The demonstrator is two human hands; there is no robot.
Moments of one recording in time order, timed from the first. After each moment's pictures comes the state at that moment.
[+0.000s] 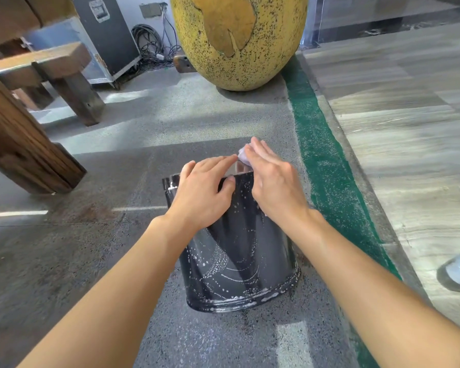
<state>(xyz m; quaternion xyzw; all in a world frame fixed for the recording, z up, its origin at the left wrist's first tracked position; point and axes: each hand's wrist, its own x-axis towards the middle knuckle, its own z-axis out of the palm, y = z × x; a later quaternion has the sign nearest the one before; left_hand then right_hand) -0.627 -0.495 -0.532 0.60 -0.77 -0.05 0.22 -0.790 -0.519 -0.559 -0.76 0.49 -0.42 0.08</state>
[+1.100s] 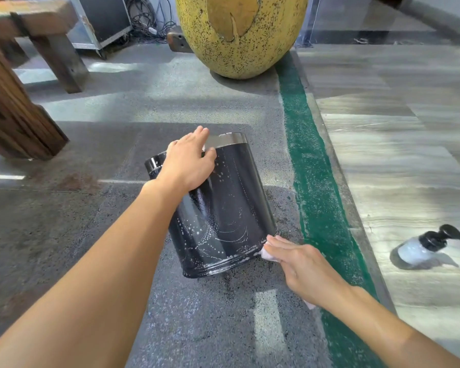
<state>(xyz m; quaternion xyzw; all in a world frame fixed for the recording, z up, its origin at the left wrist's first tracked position) -0.602 -0.488 -0.523 0.66 -0.72 -0.10 0.21 -0.865 -0.358 -0.634 -0.85 0.48 -0.14 0.19</state>
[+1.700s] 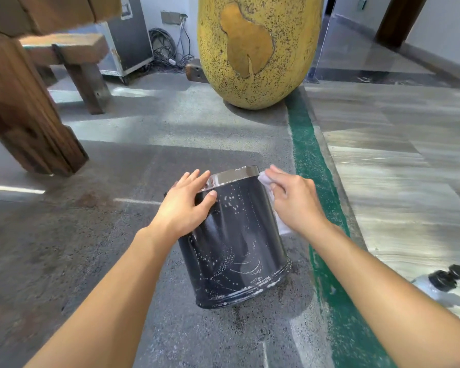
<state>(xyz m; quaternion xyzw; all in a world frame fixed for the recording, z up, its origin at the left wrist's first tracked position) -0.549 -0.452 -0.535 0.66 -0.69 -0.16 0.26 -0.792 -0.477 -0.515 -0.73 0.57 -0.34 0.16</state>
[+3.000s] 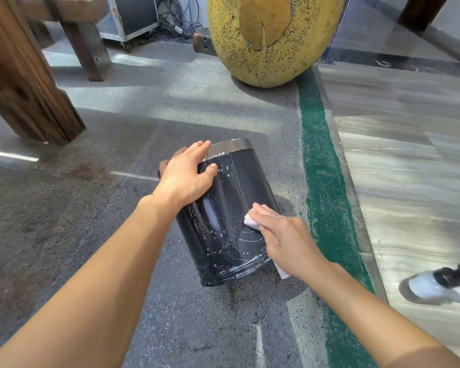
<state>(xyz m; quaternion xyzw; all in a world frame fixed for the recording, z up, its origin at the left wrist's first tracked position) -0.549 -0.479 -0.548 0.70 -0.66 -0.14 0.25 -0.795 -0.419 -0.587 -0.84 0.47 -0.22 0.19</state>
